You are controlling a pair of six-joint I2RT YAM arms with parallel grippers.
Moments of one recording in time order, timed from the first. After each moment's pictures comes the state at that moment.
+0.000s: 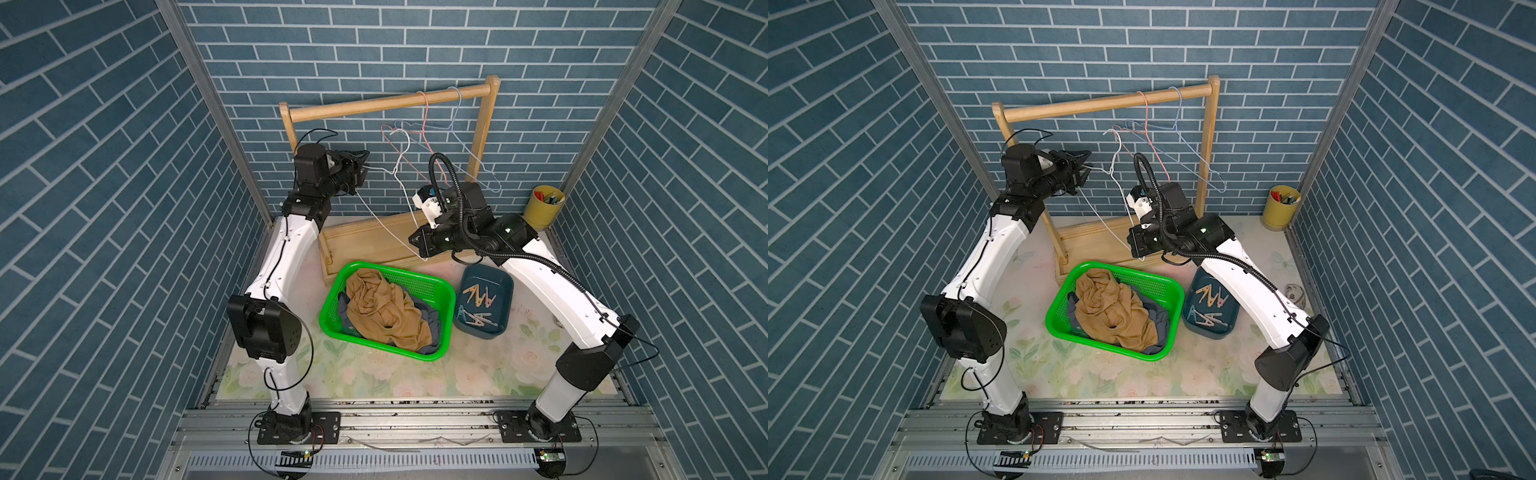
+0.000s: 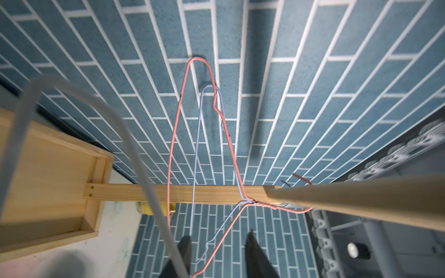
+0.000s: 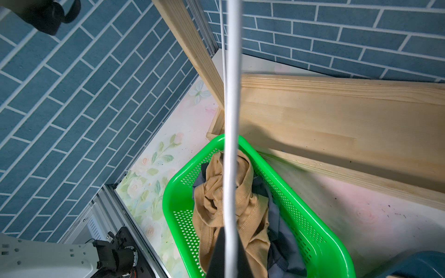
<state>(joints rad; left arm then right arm) -0.18 1.85 1.98 -0.17 0.41 -1.55 0.80 1.71 2.01 -0.94 -0.20 0.27</state>
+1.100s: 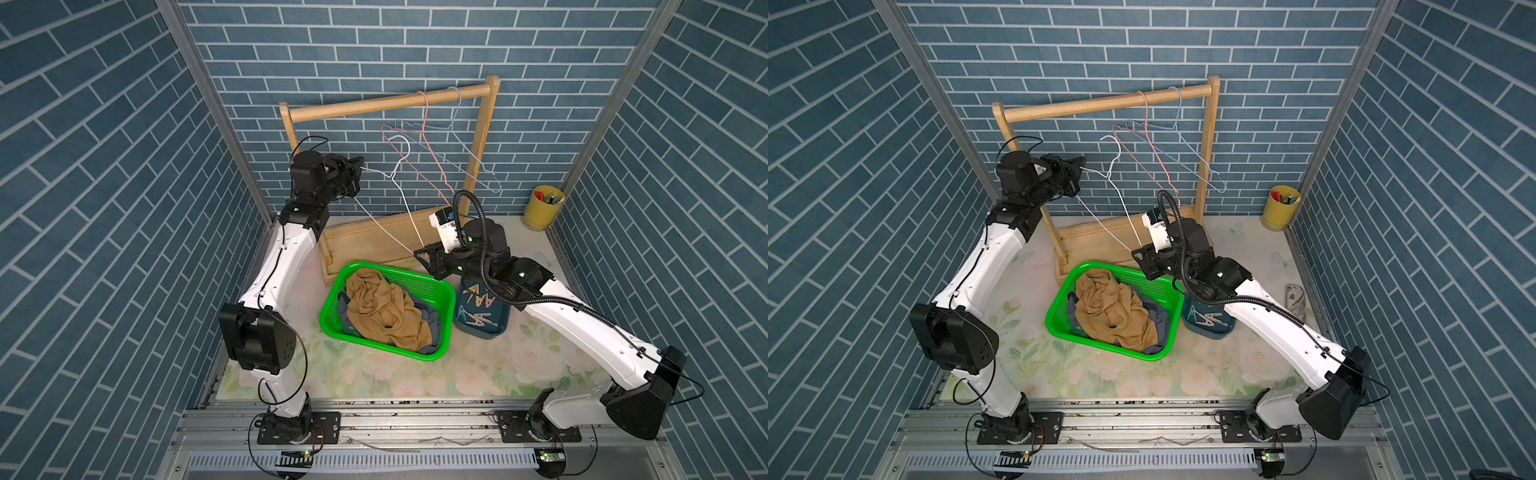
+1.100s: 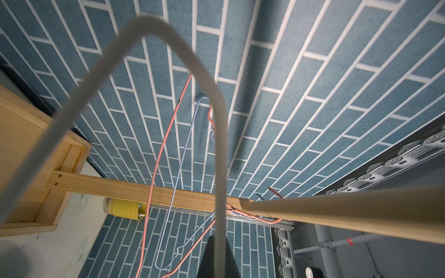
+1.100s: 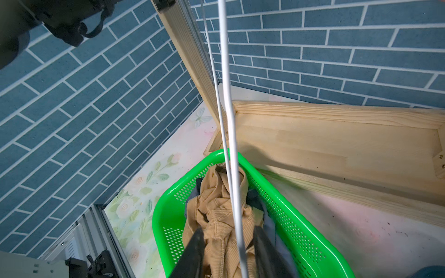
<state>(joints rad) -0.19 1.75 1.81 -0.05 0.33 -1.77 0.81 1.38 1.41 -0.44 -0.12 0.28</state>
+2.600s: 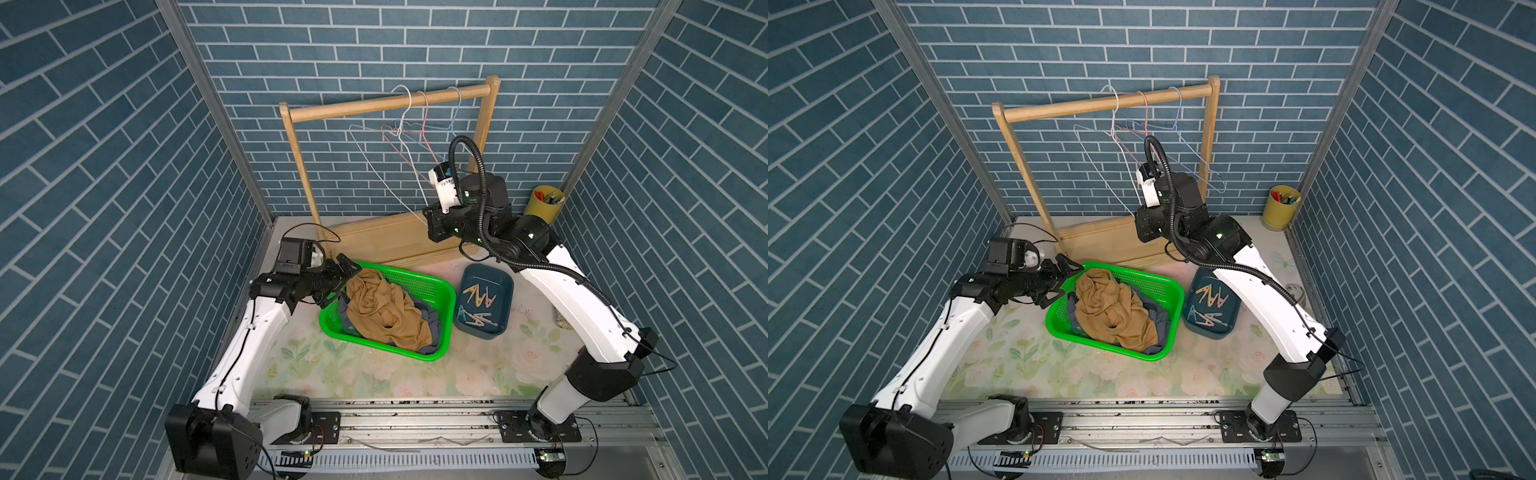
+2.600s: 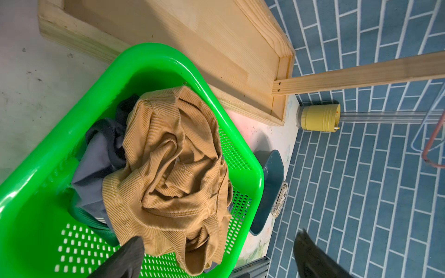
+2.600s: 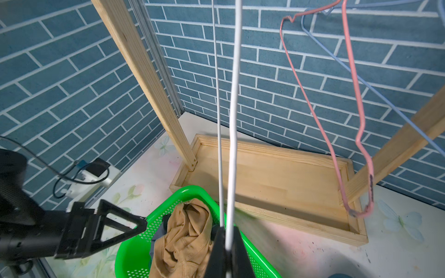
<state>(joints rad) -0.14 1.16 1.11 -0.77 0.47 -0.86 0.82 1.67 2.10 -0.84 0.12 0.15</state>
